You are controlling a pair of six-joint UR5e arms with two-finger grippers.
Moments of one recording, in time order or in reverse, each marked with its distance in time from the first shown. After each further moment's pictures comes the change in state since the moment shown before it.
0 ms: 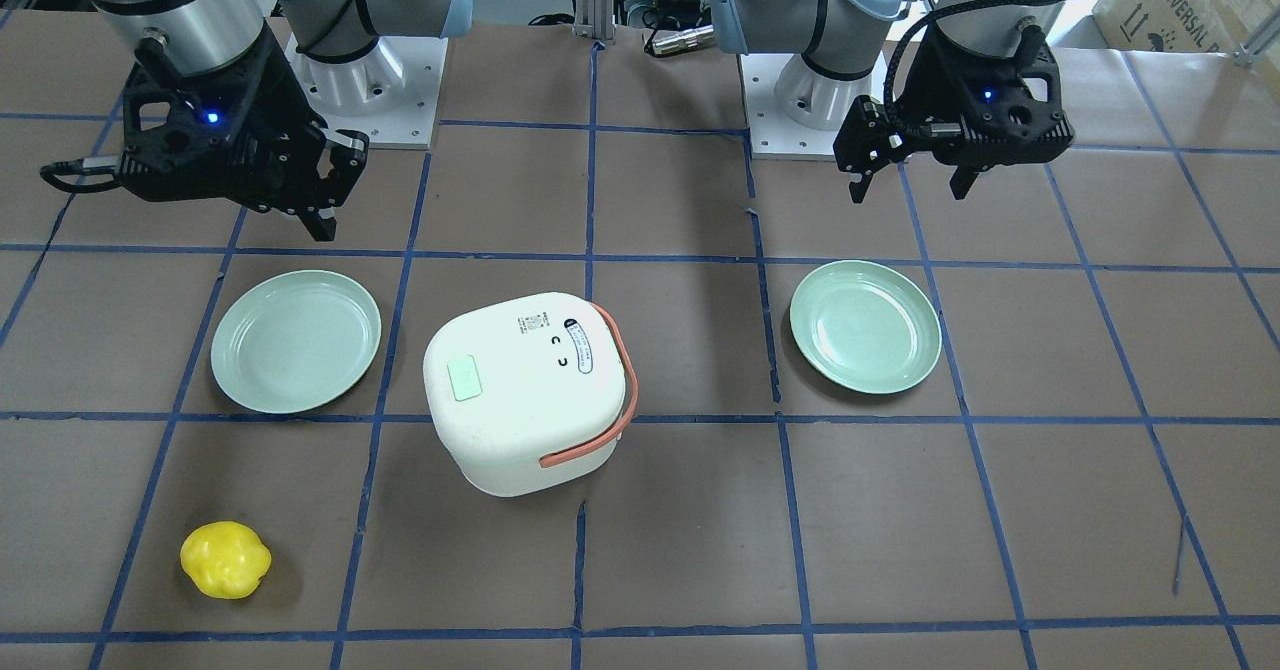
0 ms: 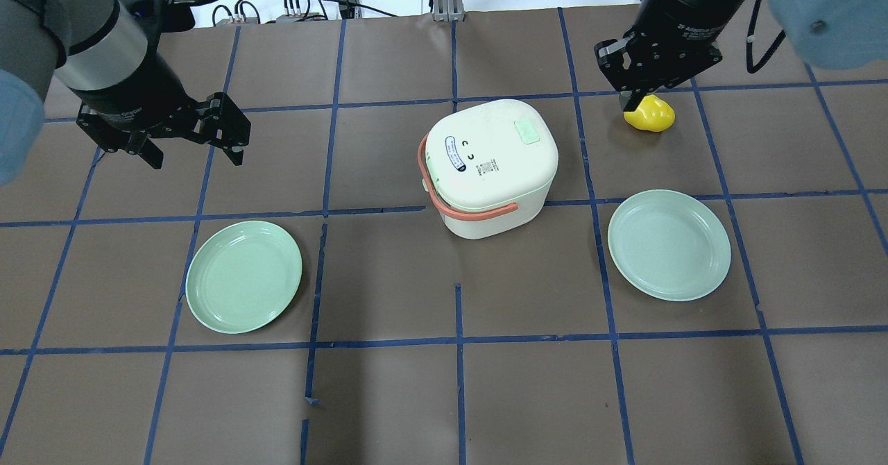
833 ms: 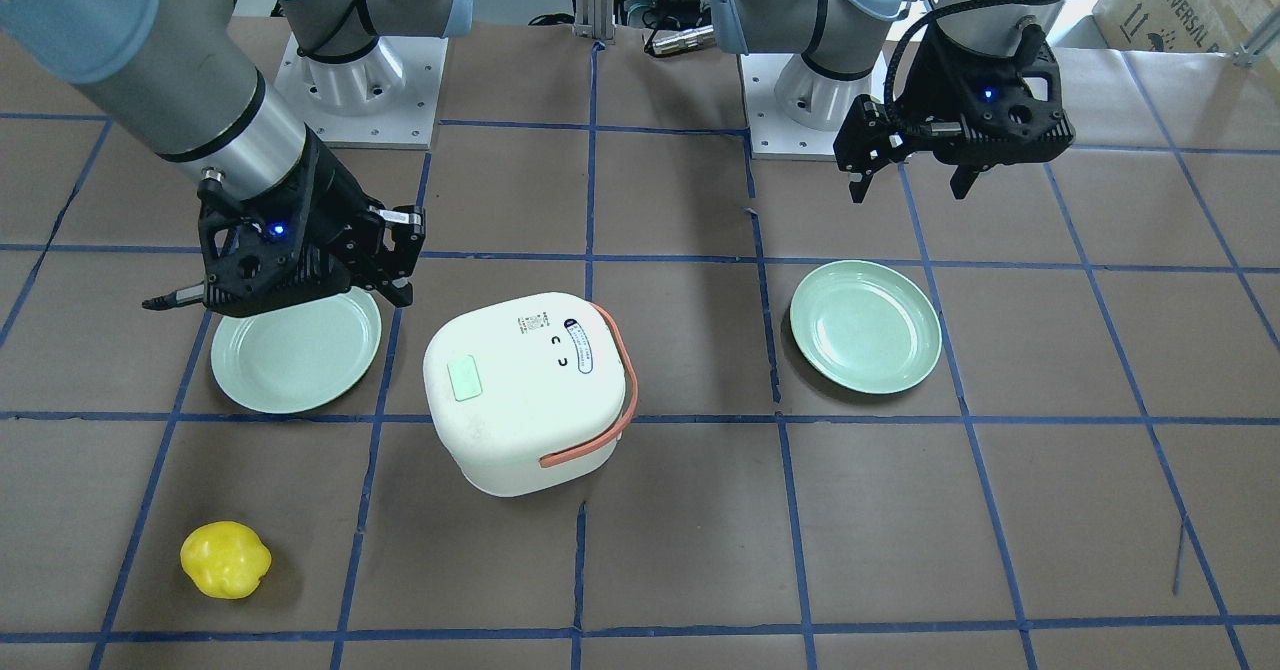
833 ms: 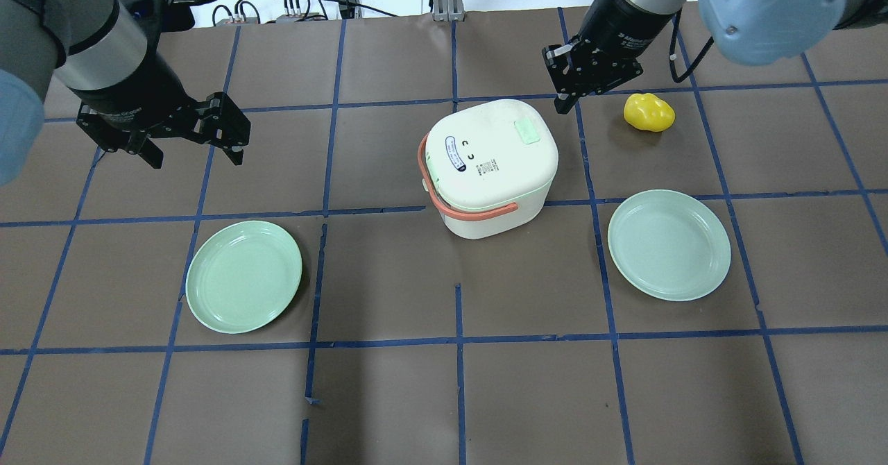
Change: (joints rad) left arm 0.000 0.000 0.000 0.000 0.000 -0.001; right arm 0.000 0.148 -0.006 -0.102 0.203 -0.059
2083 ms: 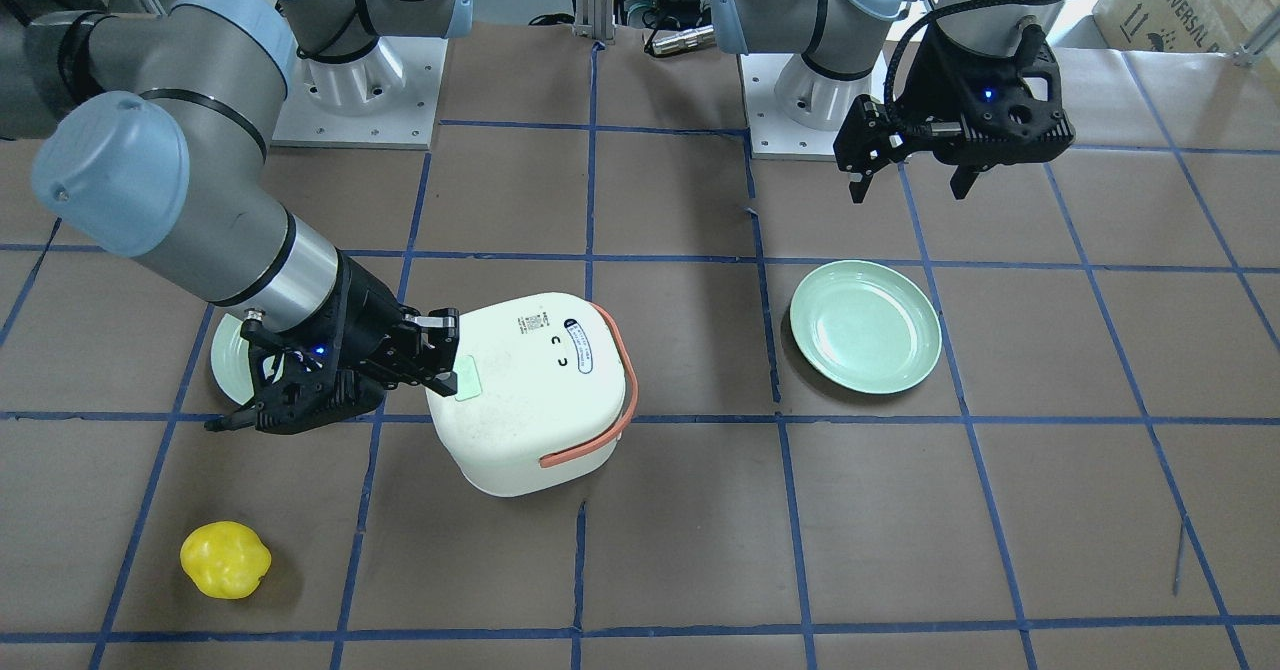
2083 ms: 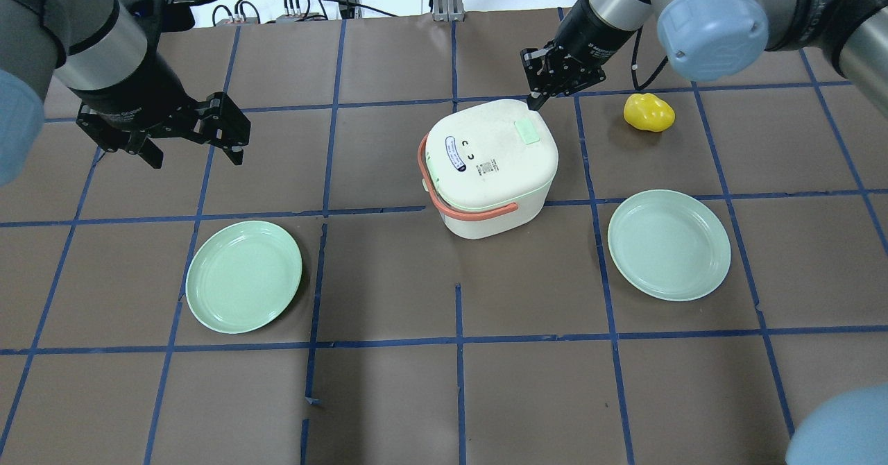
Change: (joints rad) left arm 0.000 0.000 0.000 0.000 0.000 0.001; right arm -0.003 0.104 0.030 -0.143 0.094 0.004
